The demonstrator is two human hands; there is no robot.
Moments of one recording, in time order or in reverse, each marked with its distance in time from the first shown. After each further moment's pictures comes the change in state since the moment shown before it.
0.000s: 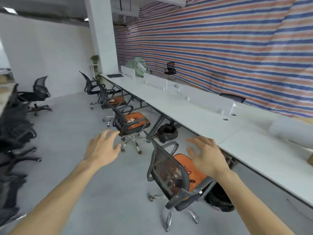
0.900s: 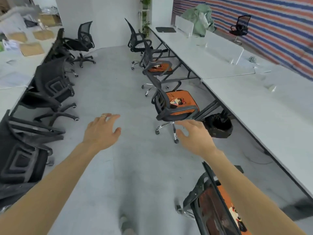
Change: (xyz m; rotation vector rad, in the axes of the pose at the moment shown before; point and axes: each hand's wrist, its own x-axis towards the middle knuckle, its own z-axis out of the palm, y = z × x) left_hand 0.368 -0.273 0.161 0.015 -0.128 -0.359; right_hand 0.488 -0.139 0.334 0.150 -0.351 -0.242
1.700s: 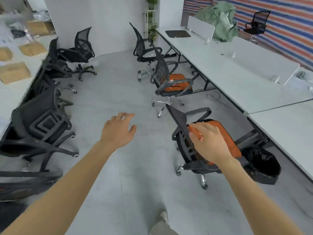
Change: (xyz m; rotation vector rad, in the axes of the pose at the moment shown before) left_hand 0.568 -0.136 0.014 -0.067 -0.032 0.078; right_hand 0.546 -0.052 0.117 0.017 0.120 0.032
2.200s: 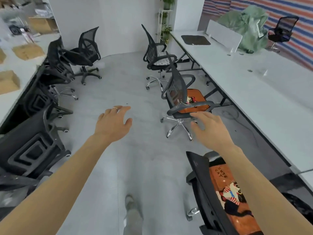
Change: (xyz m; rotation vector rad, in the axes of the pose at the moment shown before) left_hand 0.367 -0.115 -0.029 -0.001 0.071 -0.096; right_hand 0.415 -0.040 0.084 -0.026 -0.016 -0.106
